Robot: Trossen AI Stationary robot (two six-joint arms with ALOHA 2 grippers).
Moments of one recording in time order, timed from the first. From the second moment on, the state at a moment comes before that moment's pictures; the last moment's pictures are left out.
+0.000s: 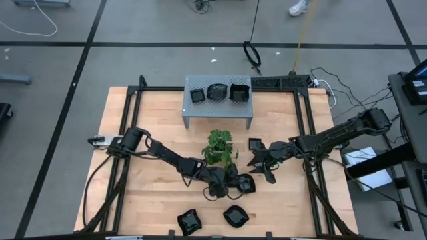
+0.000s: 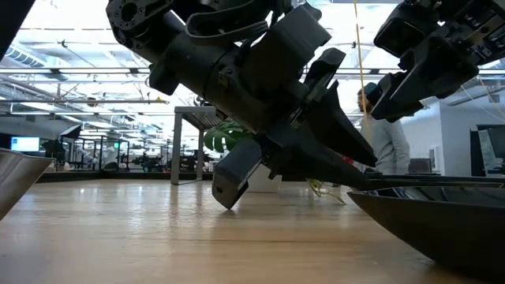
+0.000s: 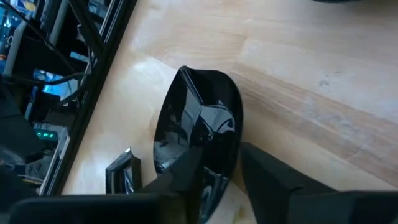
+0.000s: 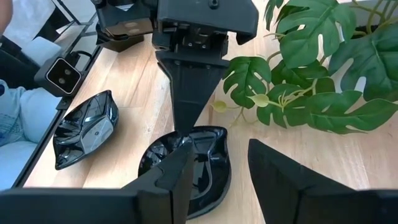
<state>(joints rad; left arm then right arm) -0.29 2.18 1.24 0.36 -0.05 0.94 0.24 1.14 0.42 0.15 -0.10 0.27</state>
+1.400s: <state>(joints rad) -0.51 1.83 1.24 0.14 -0.82 0.75 0.37 1.34 0.42 0.04 -0.14 0.98</state>
